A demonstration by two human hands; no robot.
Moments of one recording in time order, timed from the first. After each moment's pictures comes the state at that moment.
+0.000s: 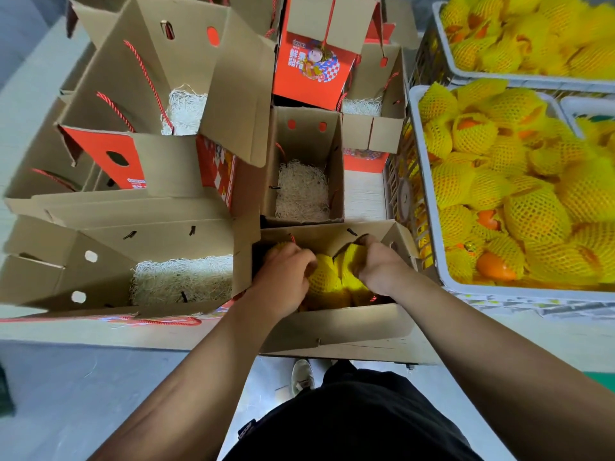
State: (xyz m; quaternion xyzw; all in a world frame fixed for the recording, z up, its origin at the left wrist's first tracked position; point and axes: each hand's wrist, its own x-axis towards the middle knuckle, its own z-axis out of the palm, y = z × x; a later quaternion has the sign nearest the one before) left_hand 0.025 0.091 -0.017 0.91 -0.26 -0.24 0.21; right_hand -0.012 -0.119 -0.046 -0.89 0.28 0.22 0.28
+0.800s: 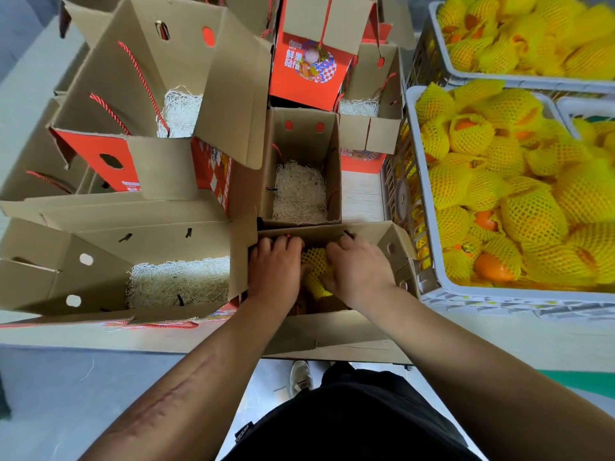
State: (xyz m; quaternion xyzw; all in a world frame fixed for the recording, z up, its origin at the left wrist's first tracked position) left_hand 0.034 0.078 -0.040 0.97 -0.24 -0.08 0.07; right_hand -0.020 -0.079 -0.021 -0.99 0.03 0.11 0.05
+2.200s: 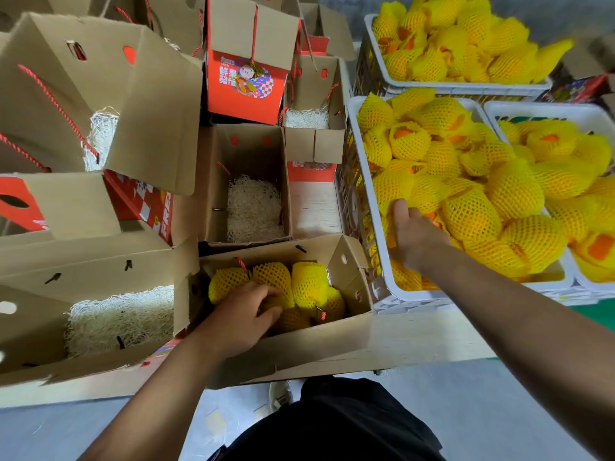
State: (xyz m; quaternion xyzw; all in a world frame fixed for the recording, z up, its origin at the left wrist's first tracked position) left_hand 0.023 0.086 -0.032 0.87 -0.27 -0.34 0.25; right_hand -0.034 -0.255 -0.001 -0.95 0.28 0.16 0.05
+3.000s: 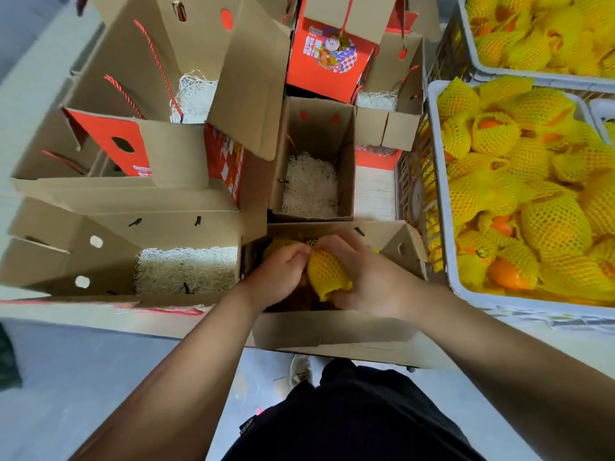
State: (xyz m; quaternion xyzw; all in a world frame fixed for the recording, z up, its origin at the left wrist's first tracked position) left_hand 0.036 0.099 -0.023 0.78 -0.08 -0.37 0.49; right_hand -0.034 -0.095 0.005 -0.93 -0.13 0.10 0.34
